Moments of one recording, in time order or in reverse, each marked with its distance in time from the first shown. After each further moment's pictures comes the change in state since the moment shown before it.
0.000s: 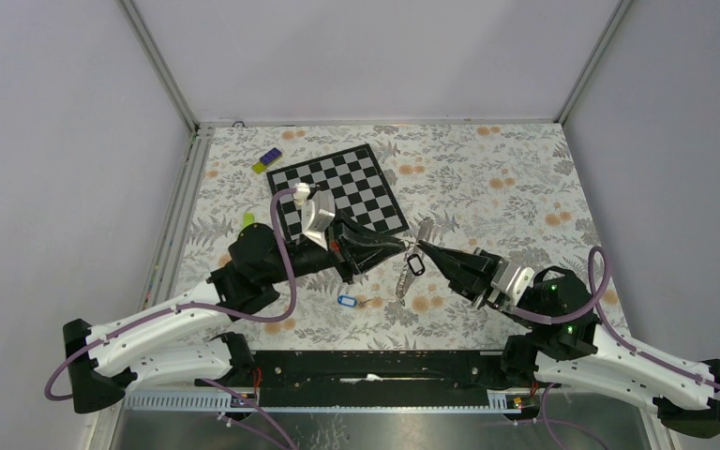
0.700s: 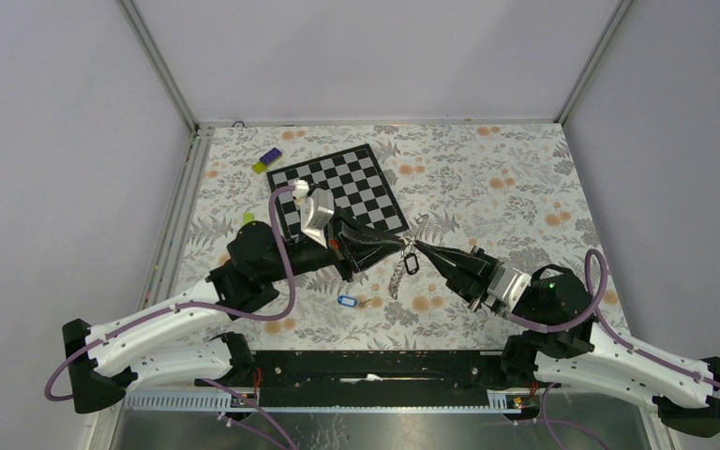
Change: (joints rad) left arm 0.001 0.005 0.015 -0.002 0.004 -0.003; right arm 0.000 0.034 0.003 0.050 -0.034 -0.036
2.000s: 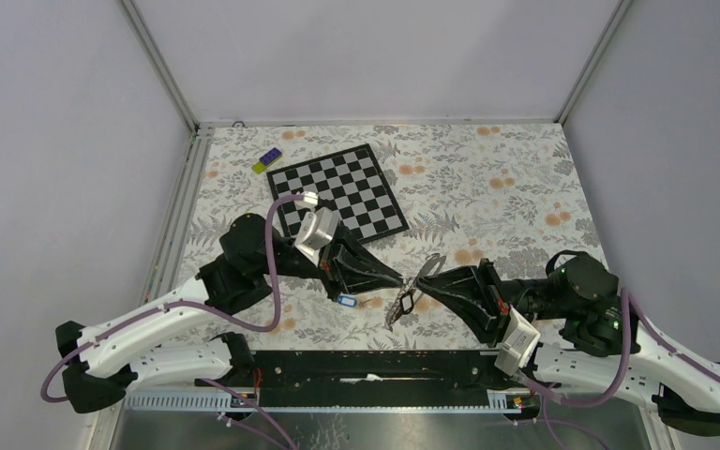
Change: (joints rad) left arm 0.000 0.000 0.098 -0.117 0.356 0.031; right arm -0.003 0.028 0.314 -0.599 -0.465 -0.637
